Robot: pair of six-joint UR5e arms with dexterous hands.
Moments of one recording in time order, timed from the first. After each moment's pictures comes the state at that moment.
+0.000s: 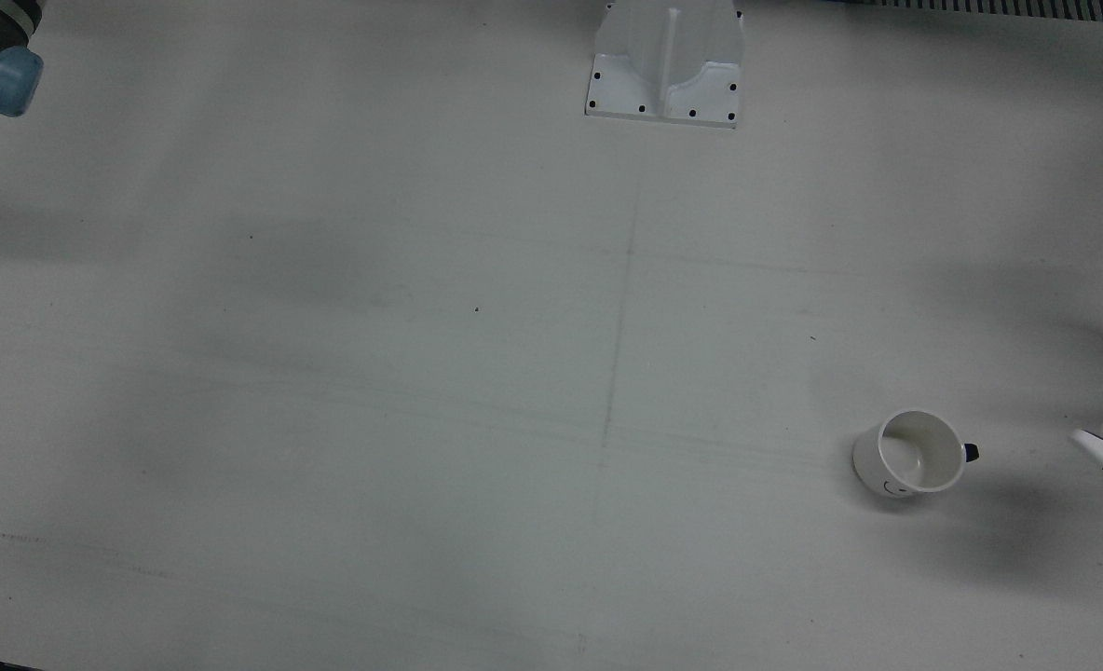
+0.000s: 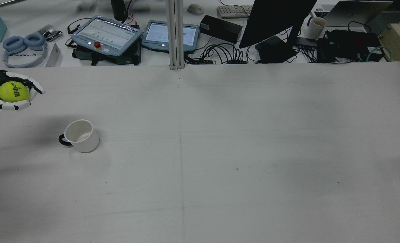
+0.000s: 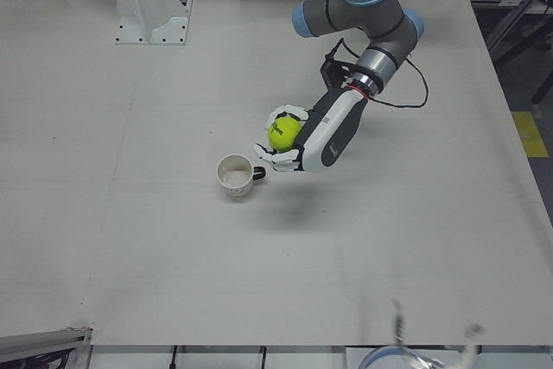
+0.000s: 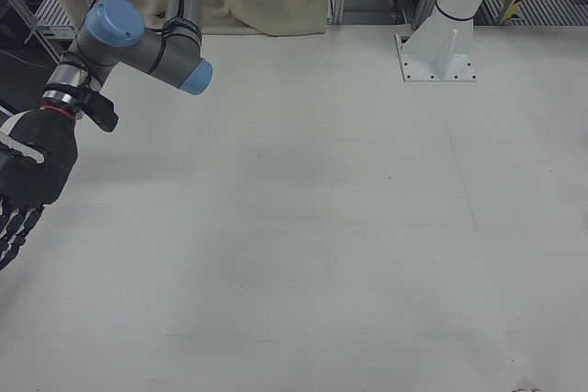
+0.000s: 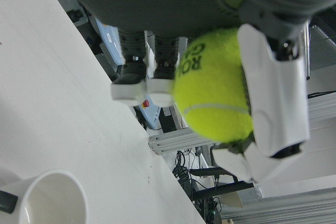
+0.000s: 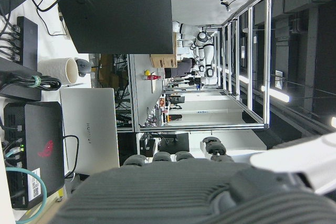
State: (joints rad) left arm -1.10 -1.67 -1.86 0.14 1.76 0.40; right arm 1.48 -1.44 1.47 -3.32 -1.41 0.09
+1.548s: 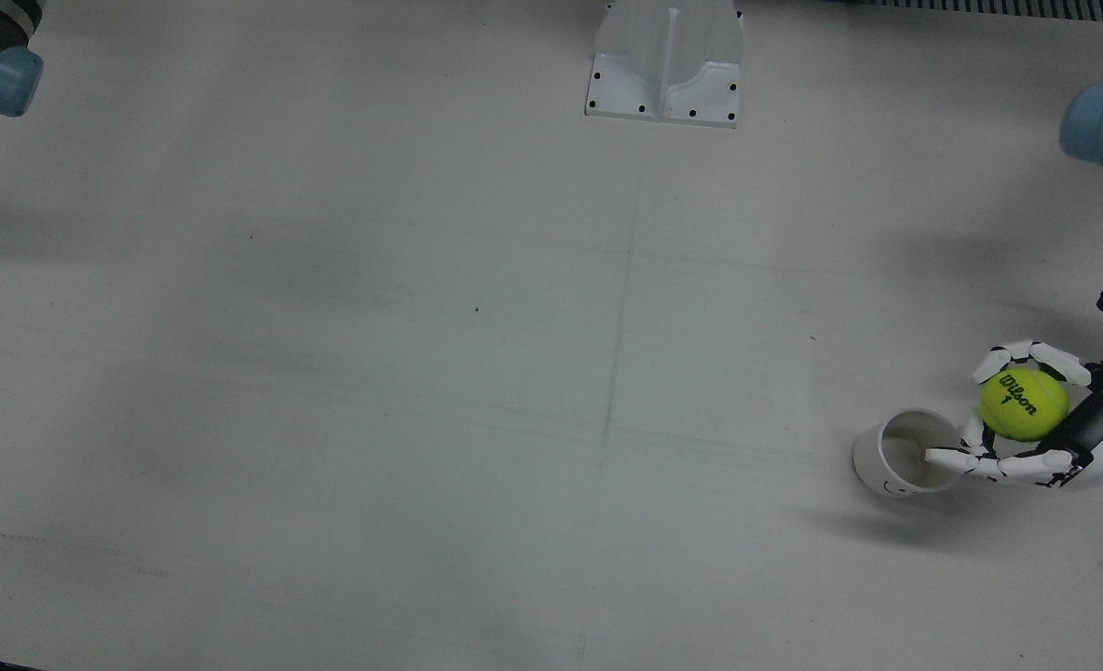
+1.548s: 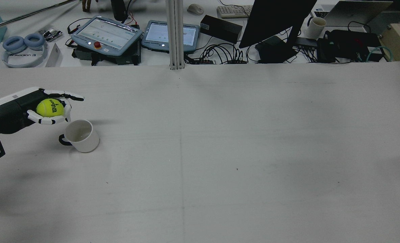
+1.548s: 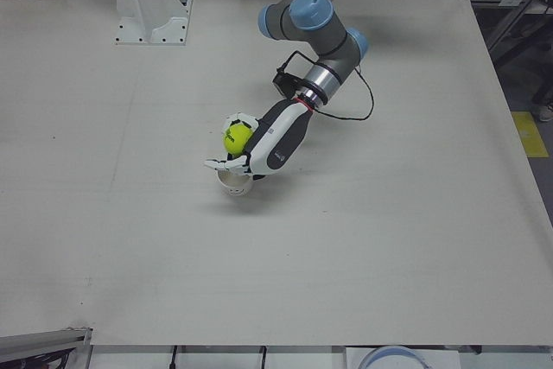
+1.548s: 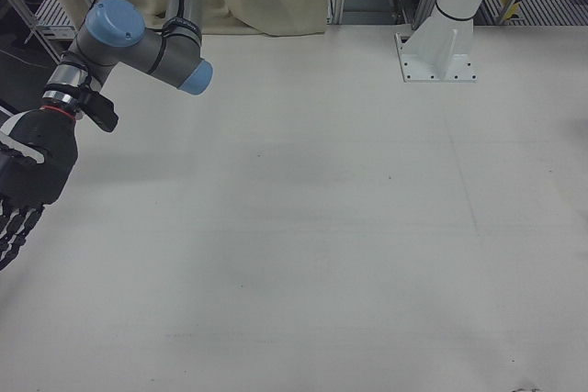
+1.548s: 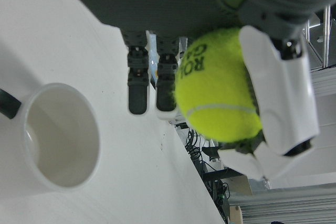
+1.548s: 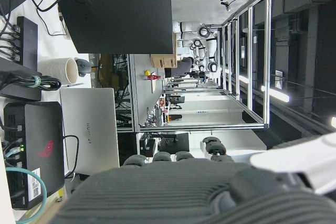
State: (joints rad) left arm -0.92 -1.72 -1.85 0.21 1.62 0.40; right arm 1.48 -1.44 1.47 -3.32 -1.41 0.09
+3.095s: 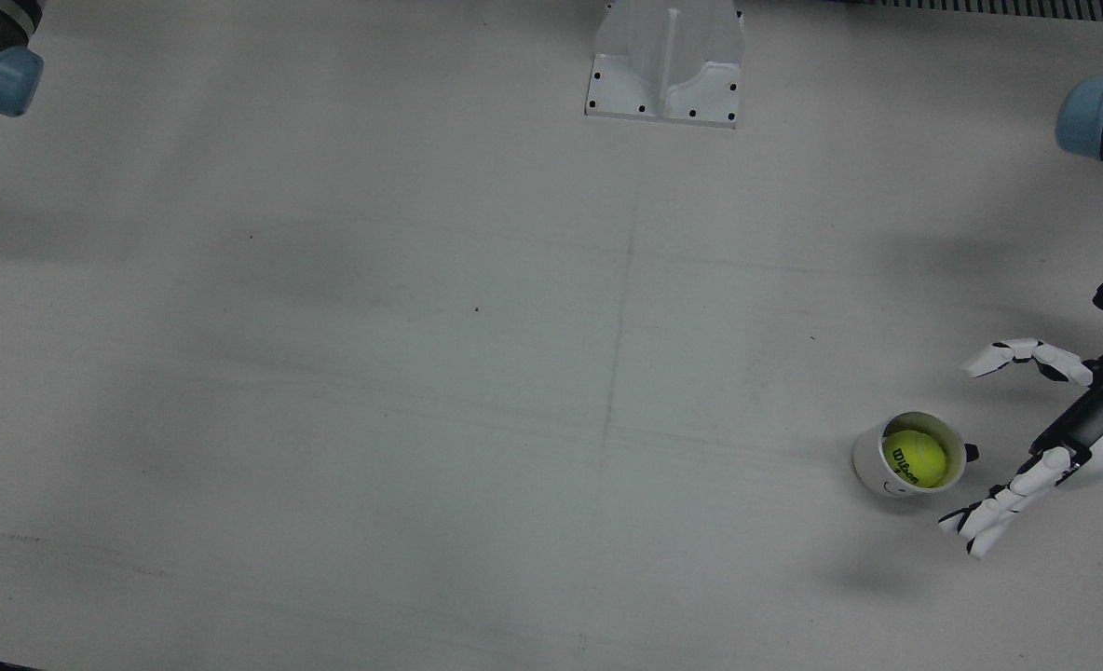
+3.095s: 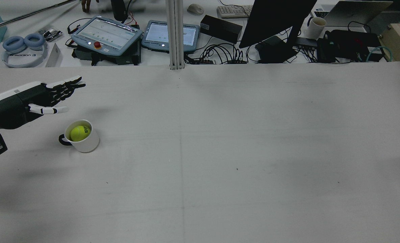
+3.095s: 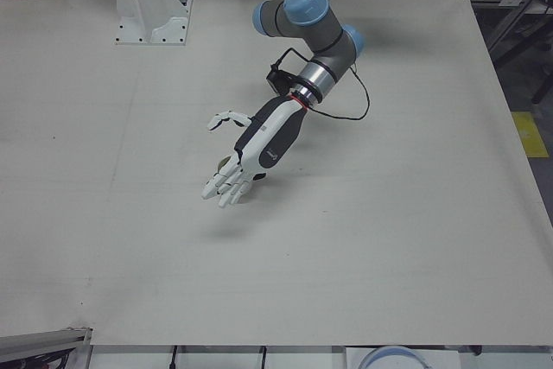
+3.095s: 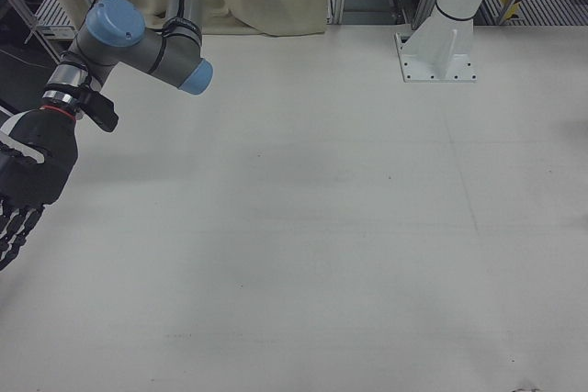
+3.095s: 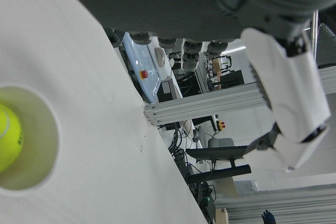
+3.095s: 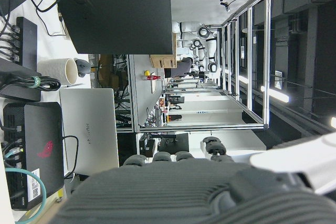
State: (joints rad) left arm -0.93 -1.74 -1.88 0.24 1.62 0.38; right arm 1.48 -1.44 1.47 -3.32 -1.41 0.09
